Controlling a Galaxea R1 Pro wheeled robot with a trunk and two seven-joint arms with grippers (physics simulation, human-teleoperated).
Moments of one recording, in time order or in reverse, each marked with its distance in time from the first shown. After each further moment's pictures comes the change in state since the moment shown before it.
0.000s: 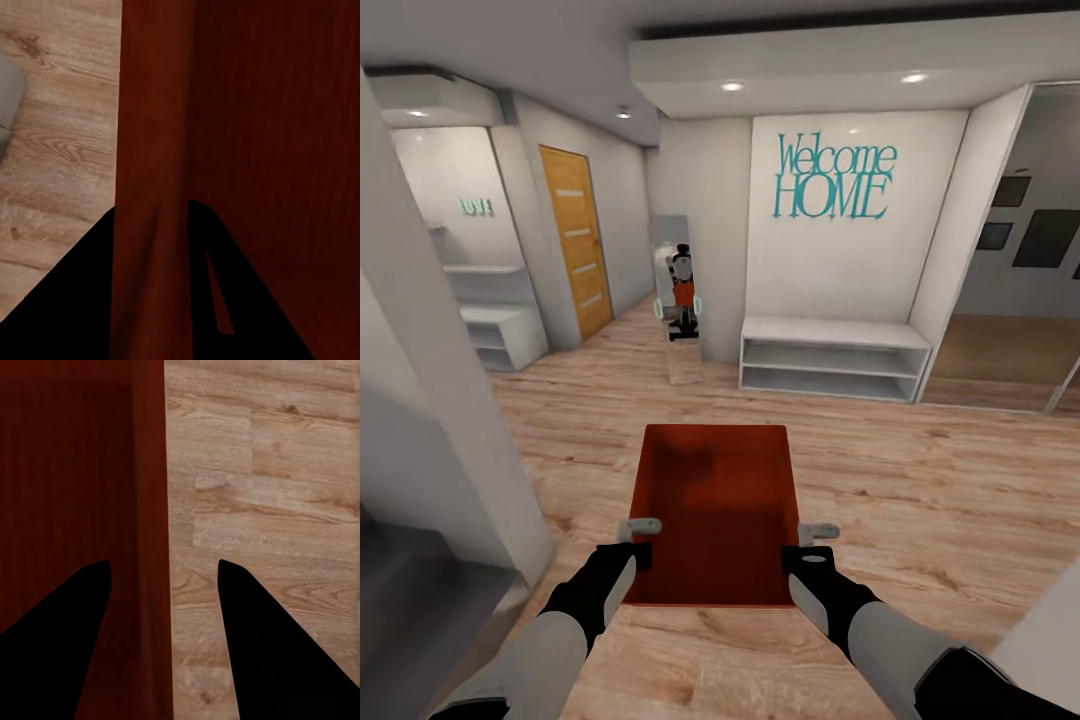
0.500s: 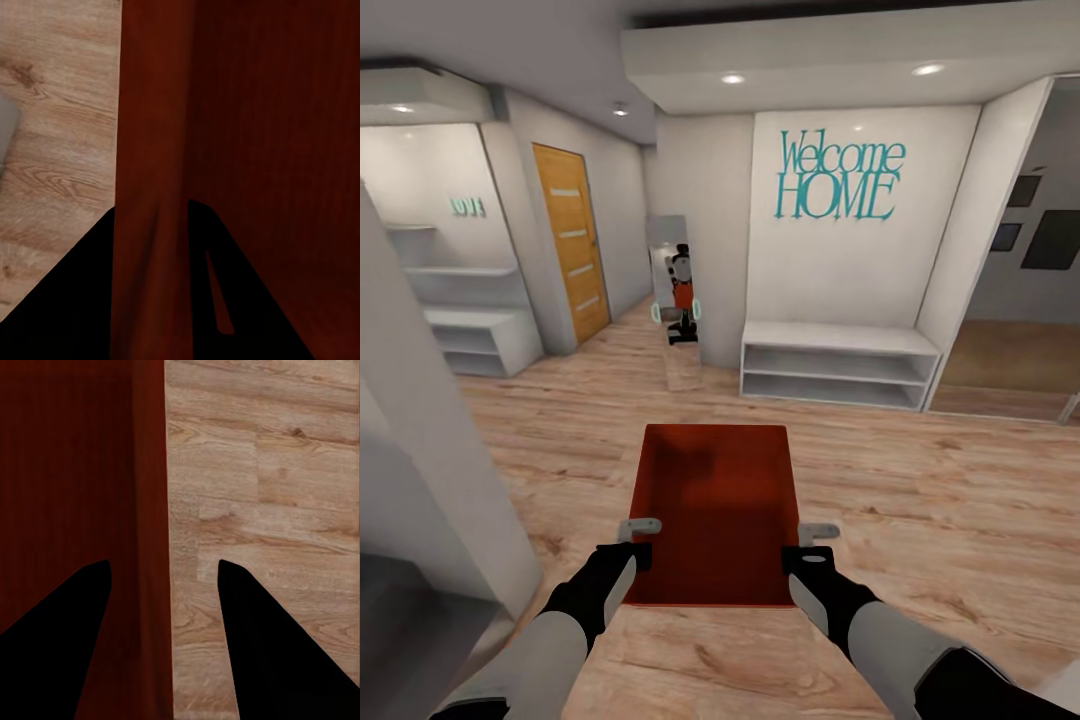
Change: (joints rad) left arm 0.000 0.000 0.000 0.000 0.000 0.000 0.000; right arm 0.000 0.000 0.000 0.000 0.000 0.000 0.000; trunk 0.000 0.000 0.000
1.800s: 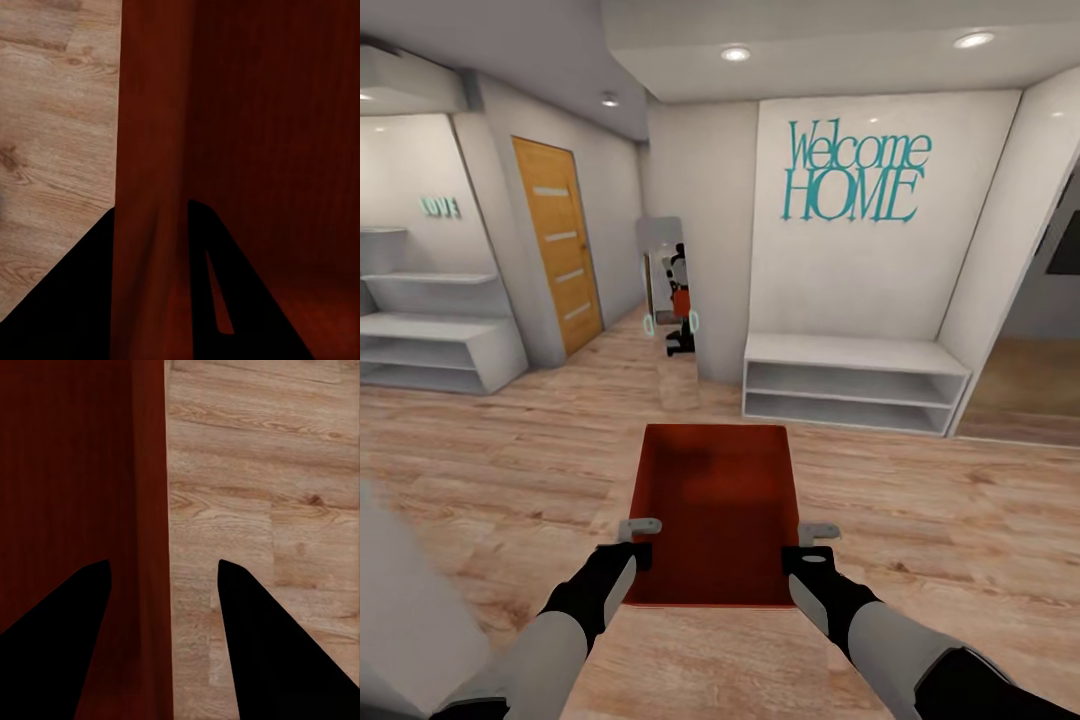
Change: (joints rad) left arm 0.000 0.000 0.000 0.000 0.000 0.000 0.000; right arm 0.000 0.000 0.000 0.000 0.000 0.000 0.000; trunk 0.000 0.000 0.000
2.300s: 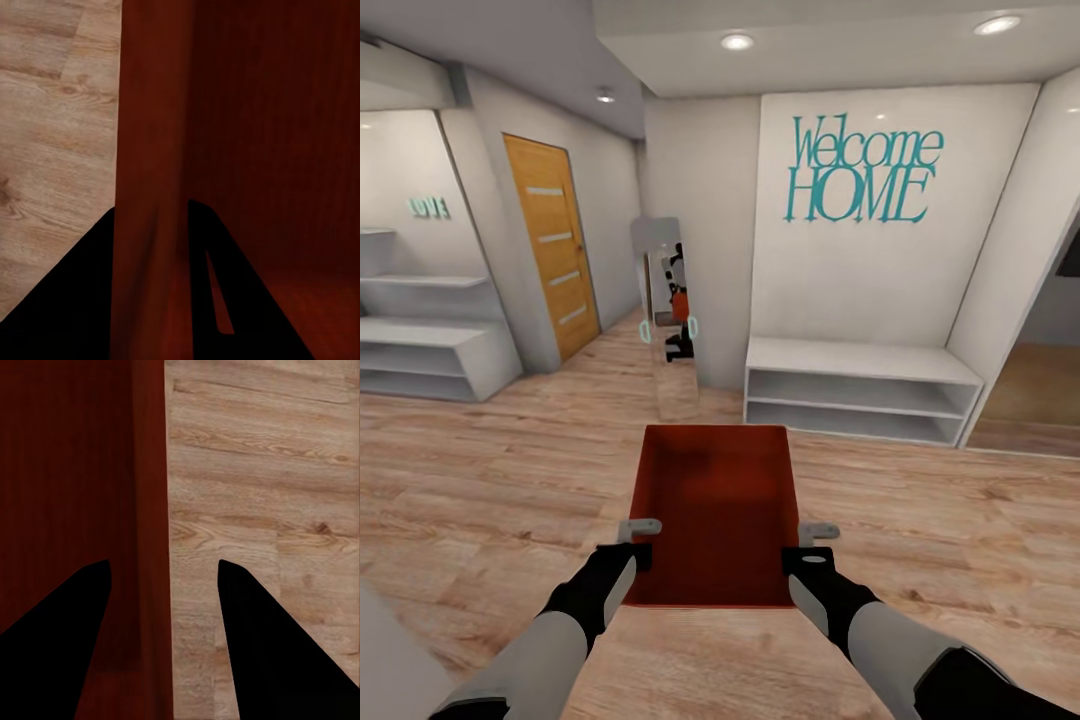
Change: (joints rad) left arm 0.000 0.001 0.000 0.003 0.001 0.000 0.000; right arm 0.000 0.001 0.000 0.003 0.000 0.001 0.000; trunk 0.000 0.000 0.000
